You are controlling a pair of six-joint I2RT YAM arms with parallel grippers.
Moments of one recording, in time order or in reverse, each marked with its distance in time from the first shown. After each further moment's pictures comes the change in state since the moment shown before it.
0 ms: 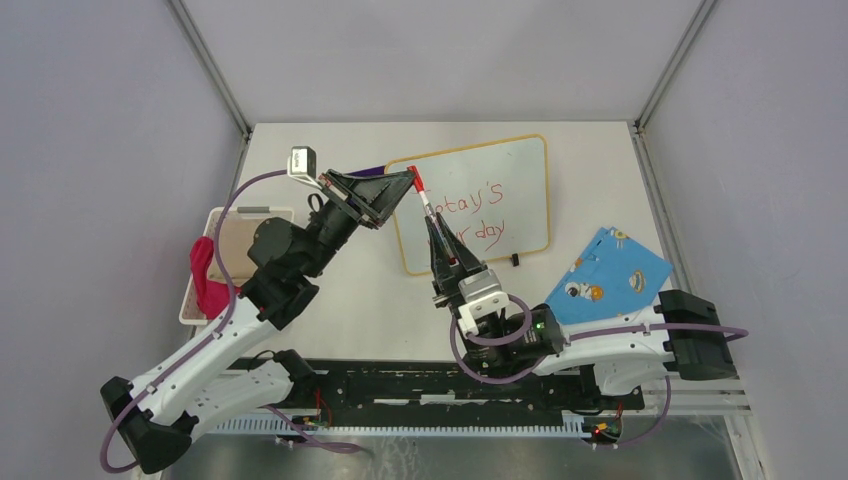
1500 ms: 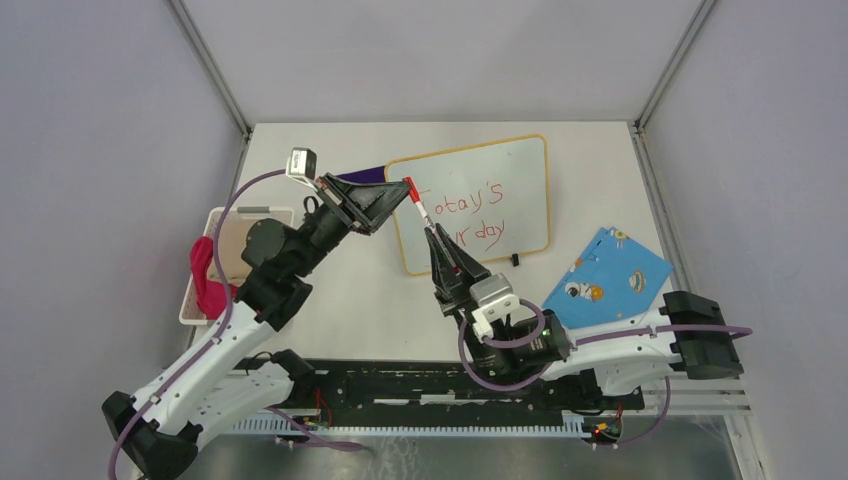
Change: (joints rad) left arm 0.109 -0.036 -0.047 -0.002 0.200 -0.057; right arm 0.044 -0.041 -0.048 -0.014 0.027 0.096
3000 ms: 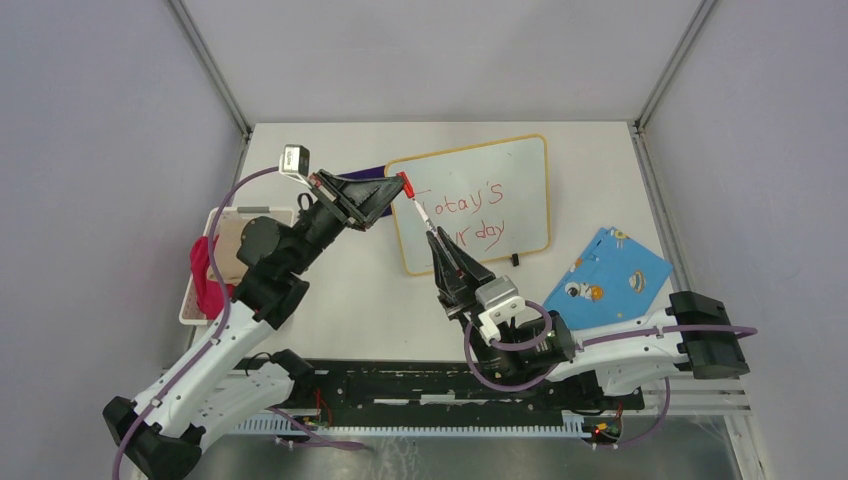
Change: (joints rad) left arm 0.043 0.000 0.012 0.002 0.003 0.000; right arm 0.014 -0.027 -0.023 -0.023 -0.008 0.023
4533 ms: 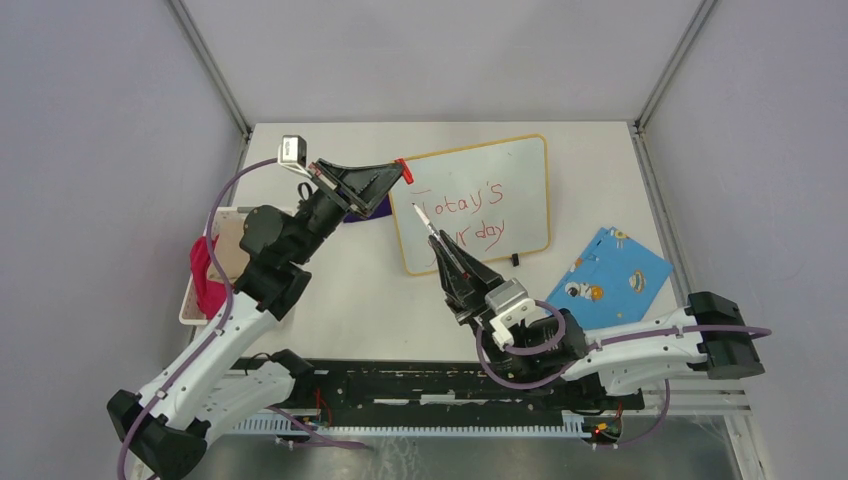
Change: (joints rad) left arm 0.033 0.056 0.045 -0.004 -0.023 0.029; right arm 0.002 -0.092 -0.043 -0.122 -0.062 0.059
